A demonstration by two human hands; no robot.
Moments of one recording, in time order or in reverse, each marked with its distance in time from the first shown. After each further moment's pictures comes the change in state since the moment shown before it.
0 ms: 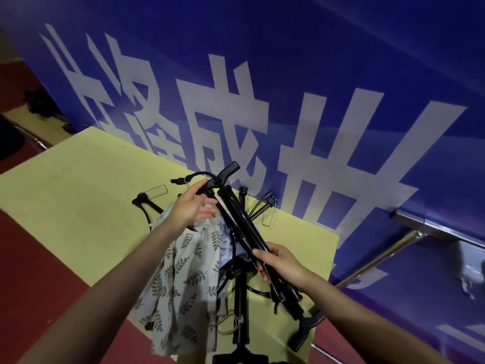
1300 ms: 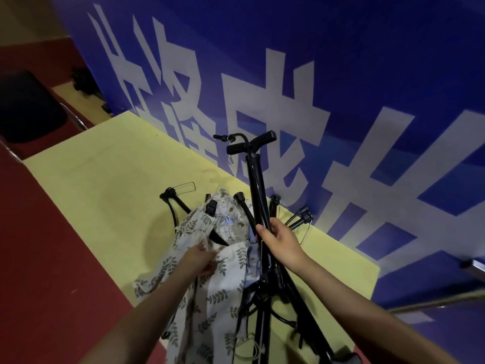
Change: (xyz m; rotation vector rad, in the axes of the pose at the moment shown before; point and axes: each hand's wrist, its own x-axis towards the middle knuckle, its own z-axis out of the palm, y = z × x) left_hand 0.008 -0.116 -0.037 0.152 0.199 -0.484; right_hand 0.104 -0.057 0.039 -0.350 0.185 -0.130
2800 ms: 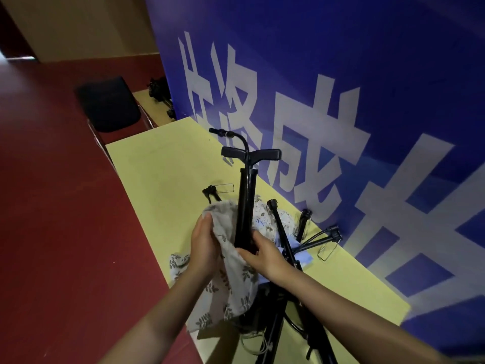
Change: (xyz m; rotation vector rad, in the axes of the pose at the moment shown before) left_hand -0.130 0.027 -0.021 -0.867 0.267 0.476; right_hand -0.034 -0.036 0.061 -0.124 -0.398 -0.326
